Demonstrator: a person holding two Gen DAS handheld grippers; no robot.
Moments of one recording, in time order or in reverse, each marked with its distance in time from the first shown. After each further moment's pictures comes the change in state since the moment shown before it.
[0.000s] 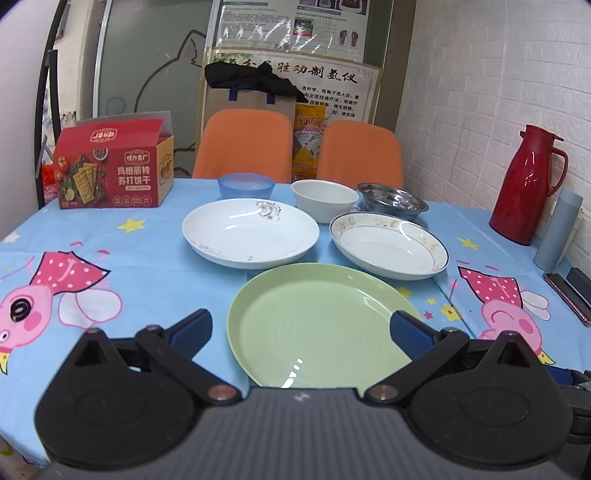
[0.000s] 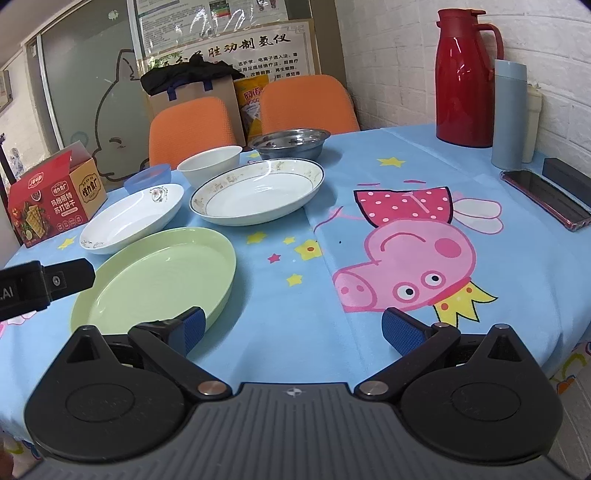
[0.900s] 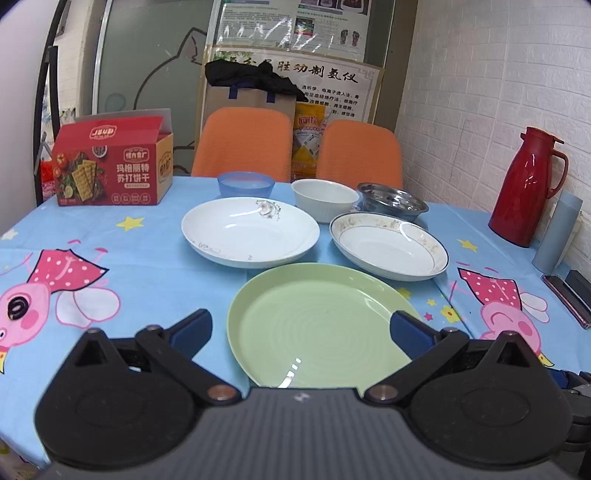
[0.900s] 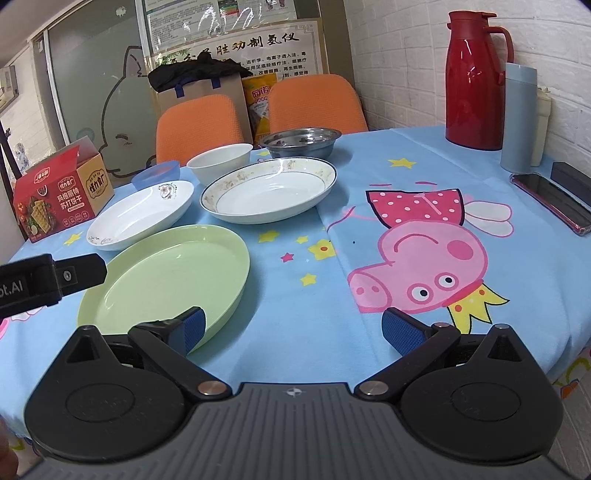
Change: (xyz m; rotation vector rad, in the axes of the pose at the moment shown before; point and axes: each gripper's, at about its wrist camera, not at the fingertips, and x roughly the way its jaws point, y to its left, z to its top) left arm 0.002 0.002 0.000 -0.009 0.001 -0.007; right arm 0.002 0.008 0.001 -0.018 0.003 0.008
